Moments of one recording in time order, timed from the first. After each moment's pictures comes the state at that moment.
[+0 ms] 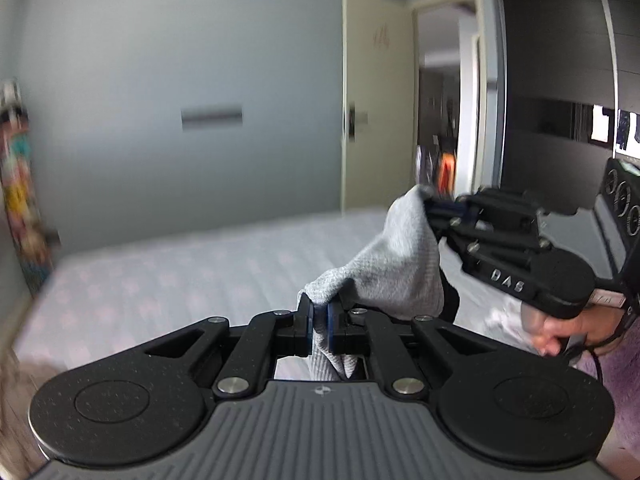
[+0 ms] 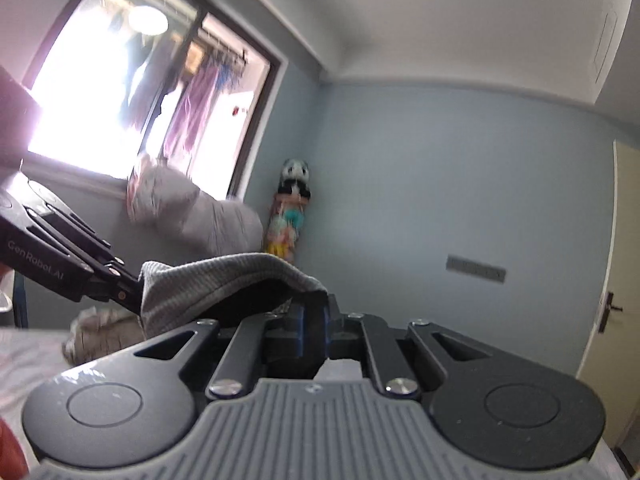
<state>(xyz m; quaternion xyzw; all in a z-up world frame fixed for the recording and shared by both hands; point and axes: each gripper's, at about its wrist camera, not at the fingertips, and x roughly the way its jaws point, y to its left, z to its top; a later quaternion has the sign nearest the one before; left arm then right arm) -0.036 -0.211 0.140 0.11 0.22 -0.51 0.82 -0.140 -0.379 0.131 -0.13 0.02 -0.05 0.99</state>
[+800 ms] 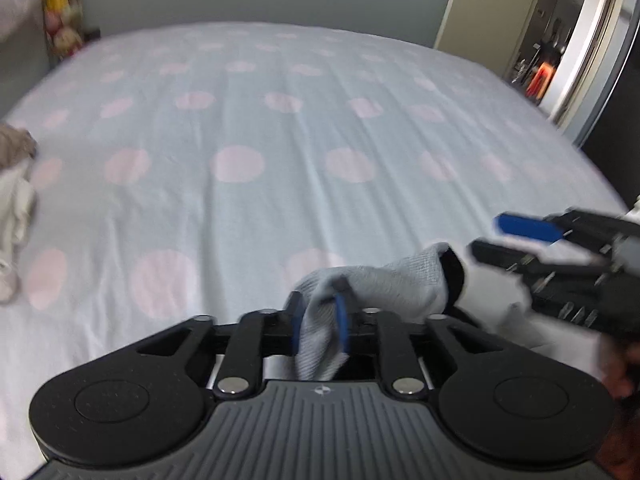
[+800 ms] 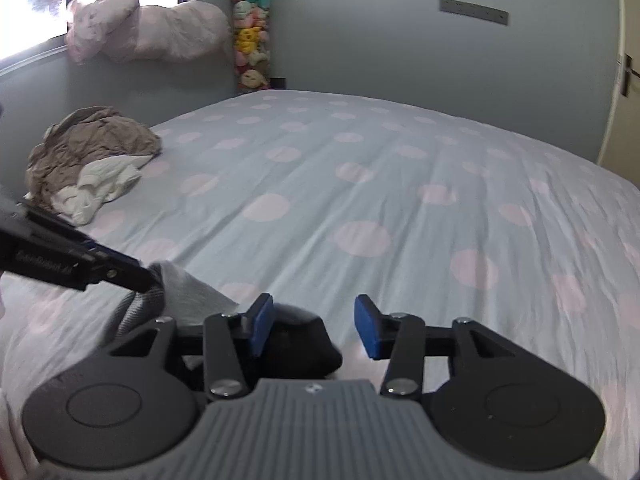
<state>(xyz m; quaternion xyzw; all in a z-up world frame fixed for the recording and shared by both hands) 0.078 -0.271 -0.119 0.12 0.42 -0.38 0.82 -0.014 -0.469 -0.121 0.04 0.31 -0.10 0.95</state>
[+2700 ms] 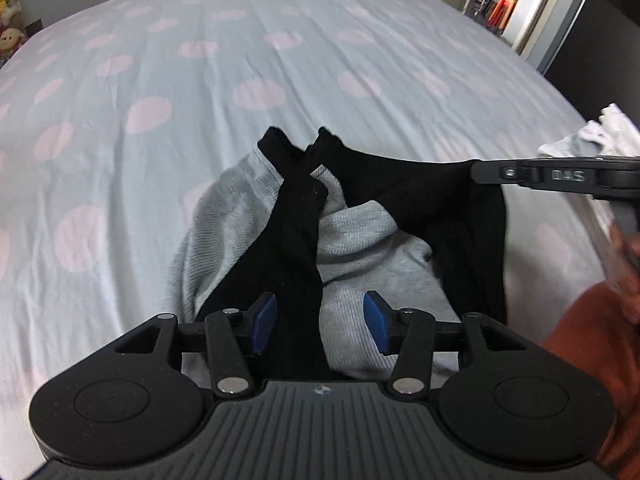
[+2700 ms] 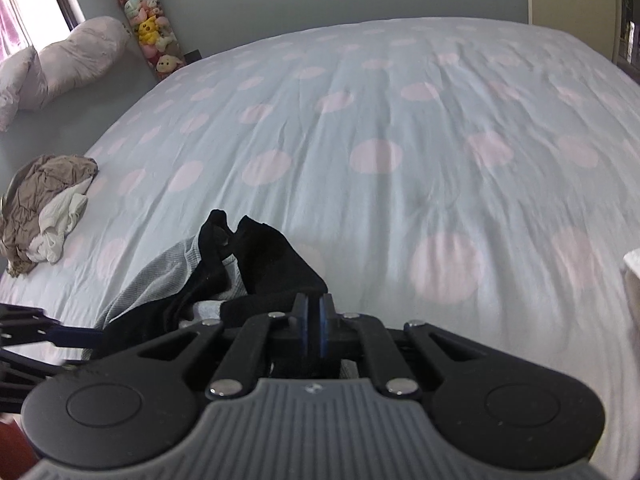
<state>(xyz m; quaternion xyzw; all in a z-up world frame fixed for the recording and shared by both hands) 0.020 -0.323 -0.142 0.18 0.47 -0.43 0.75 -0.082 -0.541 -0.123 0.21 0.37 -0.15 0.89</state>
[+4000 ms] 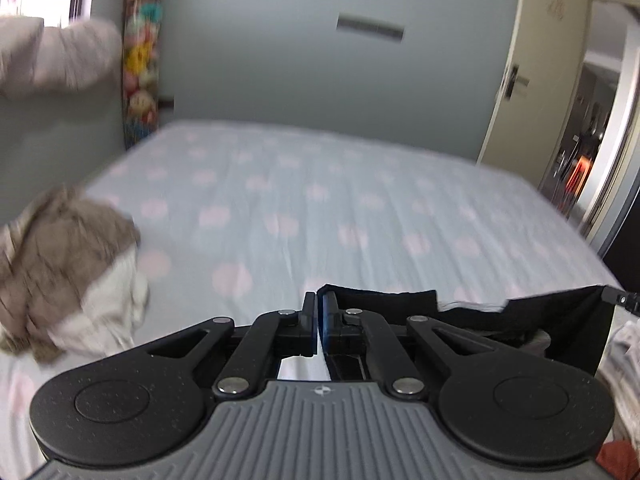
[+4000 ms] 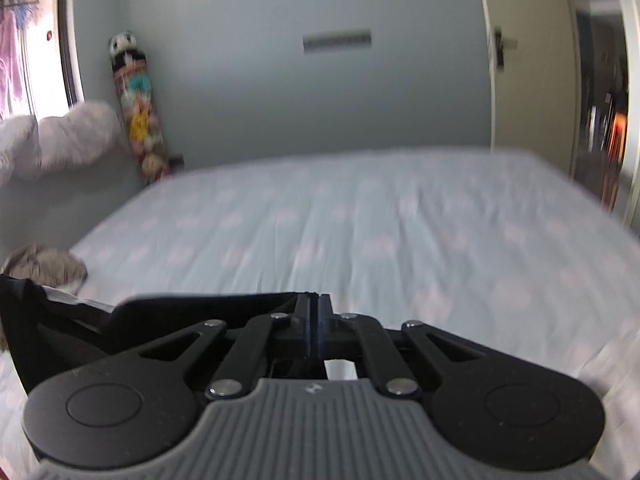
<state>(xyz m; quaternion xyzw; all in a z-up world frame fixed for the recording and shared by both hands) 0.078 -0.188 0.039 0.04 0.29 -0.33 0.90 -0.117 -0.538 0.014 0.11 0.20 -0.23 0.95</state>
